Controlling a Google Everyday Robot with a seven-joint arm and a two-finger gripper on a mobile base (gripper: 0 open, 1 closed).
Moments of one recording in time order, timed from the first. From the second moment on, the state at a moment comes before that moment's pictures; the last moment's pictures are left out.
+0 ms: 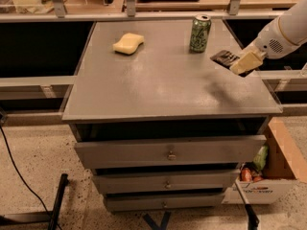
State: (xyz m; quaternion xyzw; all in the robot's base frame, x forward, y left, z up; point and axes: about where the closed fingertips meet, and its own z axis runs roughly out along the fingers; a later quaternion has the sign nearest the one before) arm 0.639 -0.267 0.884 -0.45 0.85 0.06 0.29
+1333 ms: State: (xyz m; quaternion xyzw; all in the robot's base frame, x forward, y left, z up) arm 0.736 -0.267 0.850 -0.45 0.84 0.08 0.30
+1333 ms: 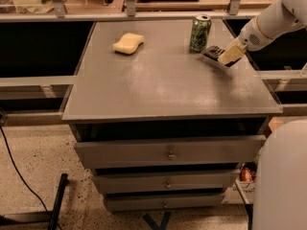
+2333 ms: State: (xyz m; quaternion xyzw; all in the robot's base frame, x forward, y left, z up) arm 0.736 -0.265 0.856 -0.44 0.84 0.08 0.30
